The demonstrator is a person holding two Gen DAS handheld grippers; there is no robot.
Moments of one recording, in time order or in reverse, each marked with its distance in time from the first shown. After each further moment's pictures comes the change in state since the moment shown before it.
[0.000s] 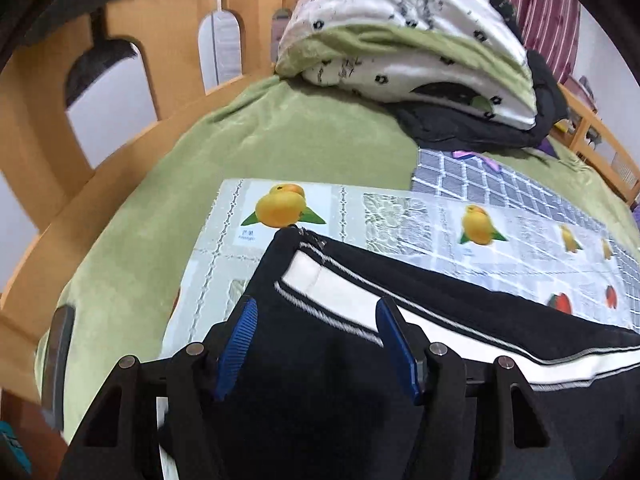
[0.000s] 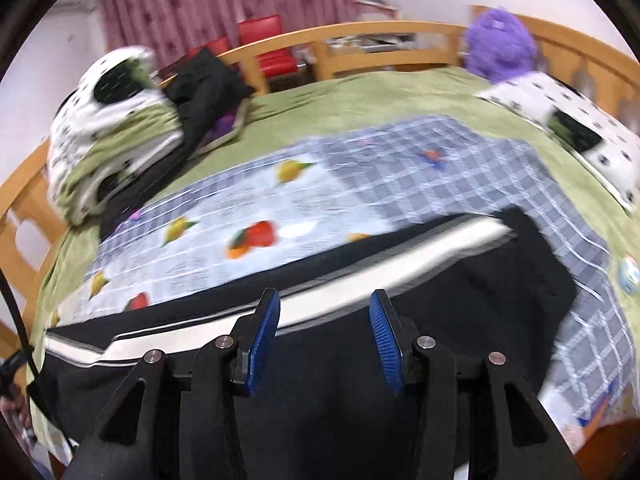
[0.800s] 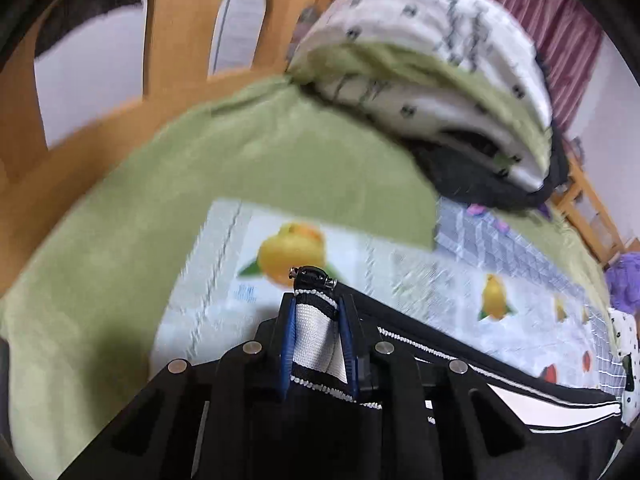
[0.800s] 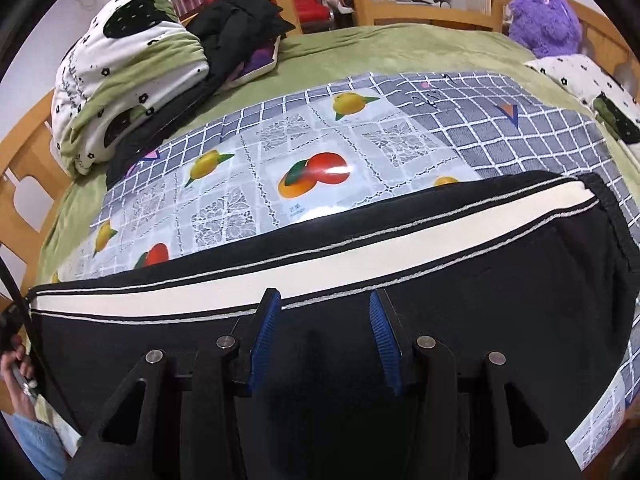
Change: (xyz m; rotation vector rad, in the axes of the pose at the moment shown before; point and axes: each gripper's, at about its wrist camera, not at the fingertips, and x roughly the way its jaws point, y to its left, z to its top) left arm 0.066 0.053 0.028 -0.161 -0.046 -0.146; right arm 0.067 0.059 -0.019 -0.037 0.162 0.014
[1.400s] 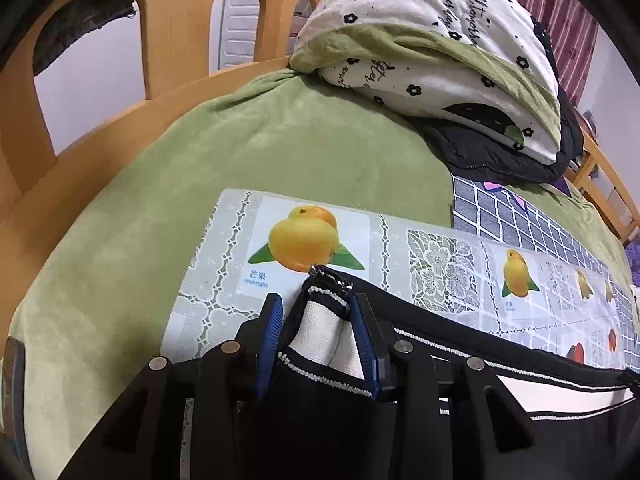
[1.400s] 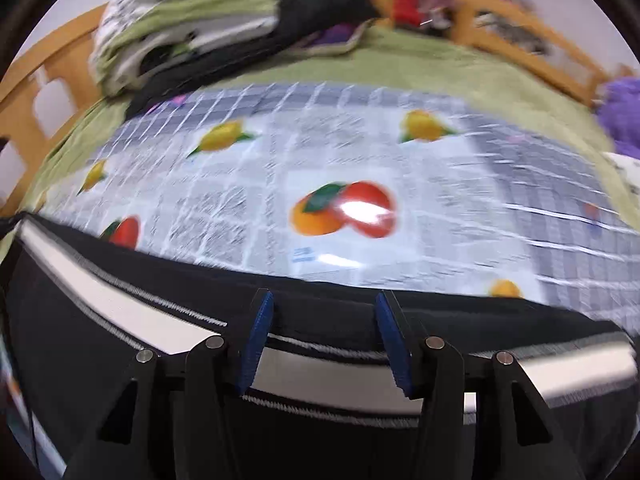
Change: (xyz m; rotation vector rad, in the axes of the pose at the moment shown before) left arm 0.000 -0.009 -0.007 0.063 0.003 0.075; right arm 0.090 0.011 0.060 -0.391 0.071 0.107
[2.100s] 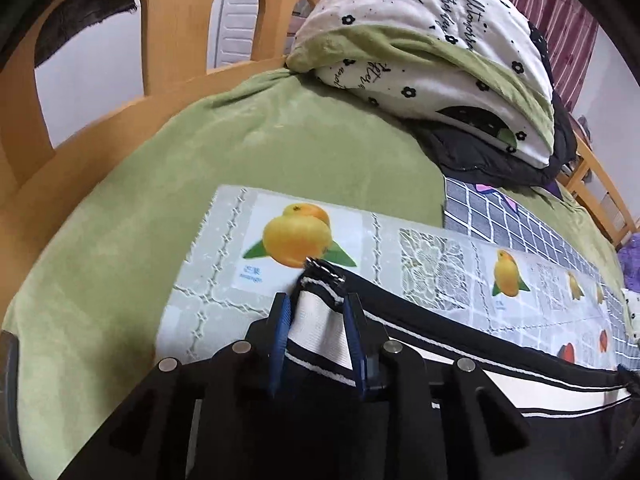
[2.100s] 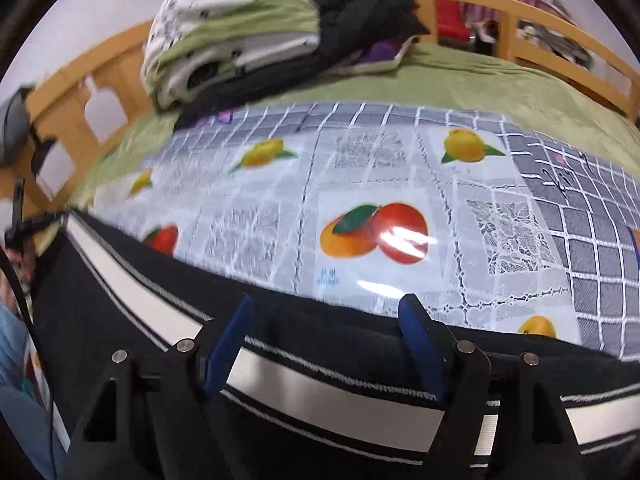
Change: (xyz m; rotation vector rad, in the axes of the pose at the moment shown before) left arm -0.003 0.001 -0.004 -0.024 0.002 -0.035; right arm -0.001 -0.015 -0.004 -0.063 -0.078 0.160
